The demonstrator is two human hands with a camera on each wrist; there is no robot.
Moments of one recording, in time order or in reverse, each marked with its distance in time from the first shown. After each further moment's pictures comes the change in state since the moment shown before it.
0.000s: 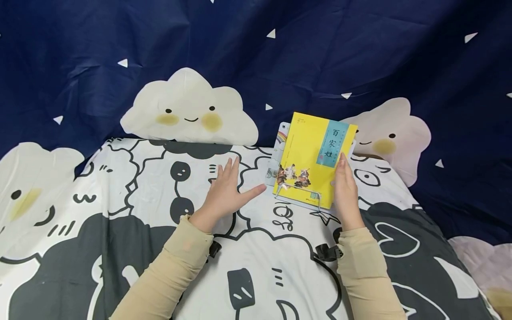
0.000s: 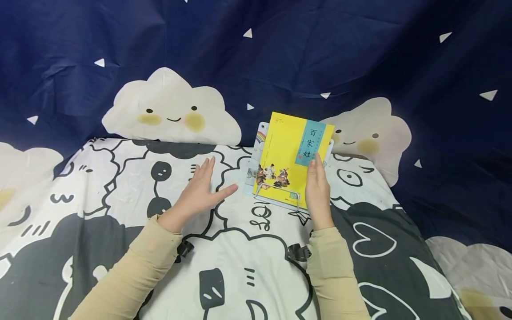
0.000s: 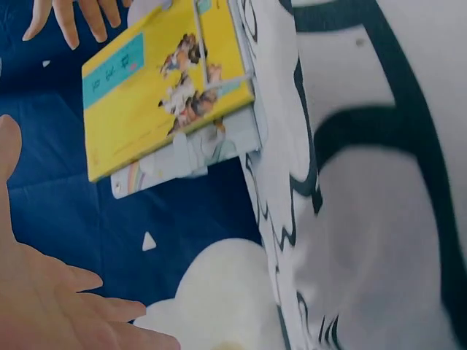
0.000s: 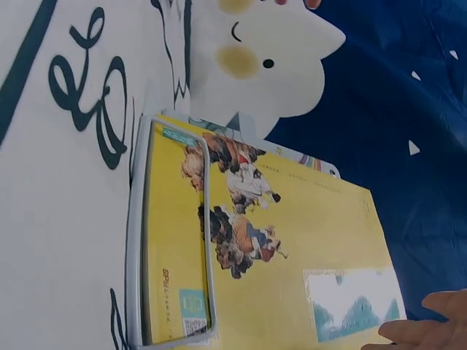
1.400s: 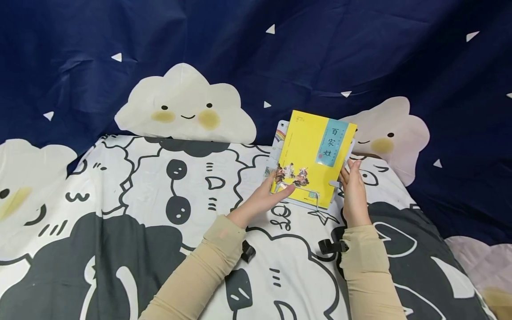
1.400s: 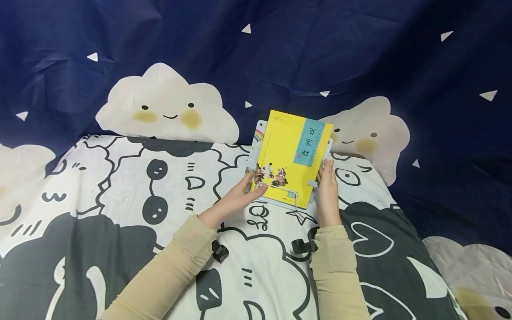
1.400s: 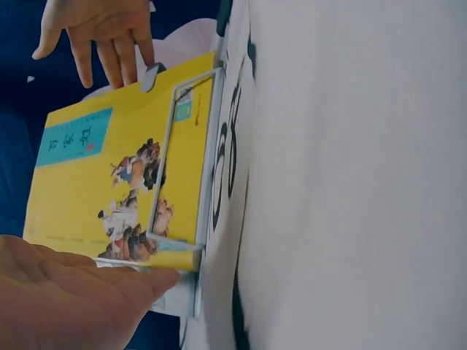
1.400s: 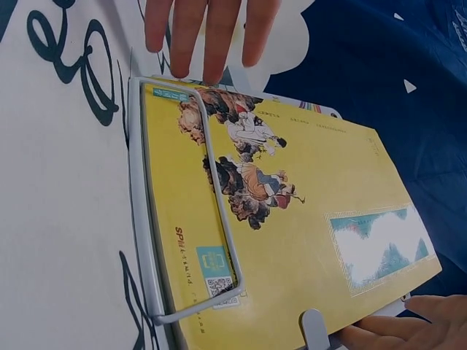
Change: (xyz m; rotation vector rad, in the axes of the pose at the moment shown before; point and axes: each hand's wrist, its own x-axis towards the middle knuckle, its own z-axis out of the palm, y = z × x) left_hand 0.033 0.035 0.073 -0.609 -0.318 -0.039; right_hand 0.020 0.019 -0.013 0.280 0.047 0.150
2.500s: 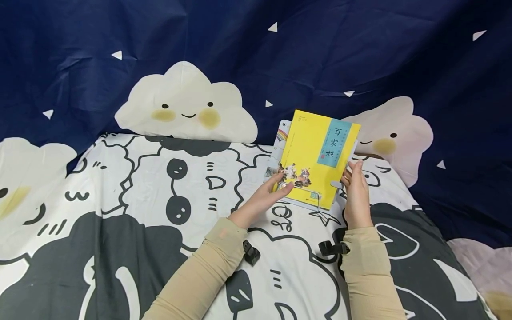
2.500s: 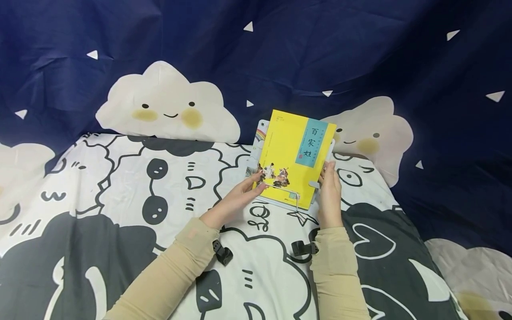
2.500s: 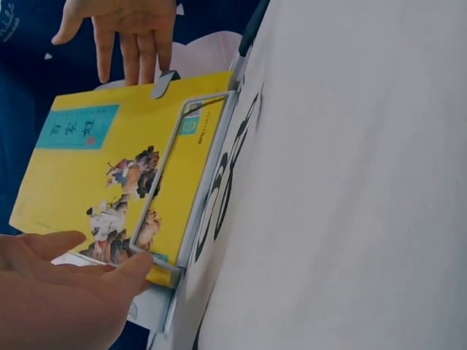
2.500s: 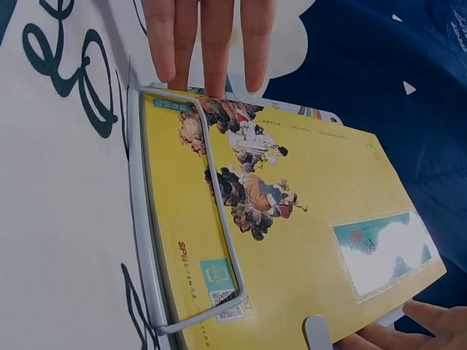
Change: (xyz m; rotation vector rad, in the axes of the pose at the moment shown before) left_hand 0.003 -0.006 0.001 -0.151 -0.025 0.010; right_hand 0.001 0.004 0.003 0.029 0.065 -0.017
